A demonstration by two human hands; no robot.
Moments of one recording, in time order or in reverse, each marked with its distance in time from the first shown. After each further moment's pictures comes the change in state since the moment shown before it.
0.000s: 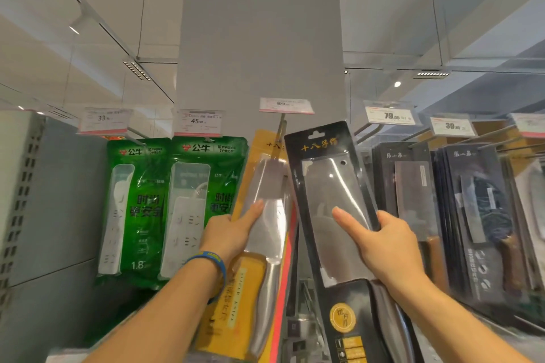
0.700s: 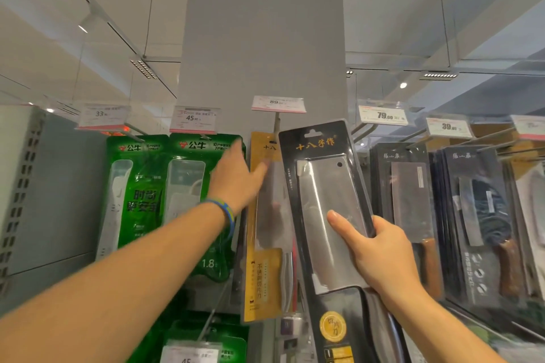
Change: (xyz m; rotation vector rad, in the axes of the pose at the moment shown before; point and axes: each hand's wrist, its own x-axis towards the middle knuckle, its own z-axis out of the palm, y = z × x) left_hand 0.017 0.085 0.008 0.353 0.193 0.528; right_hand -0.003 0.012 -0.006 0.098 -0.070 0.002
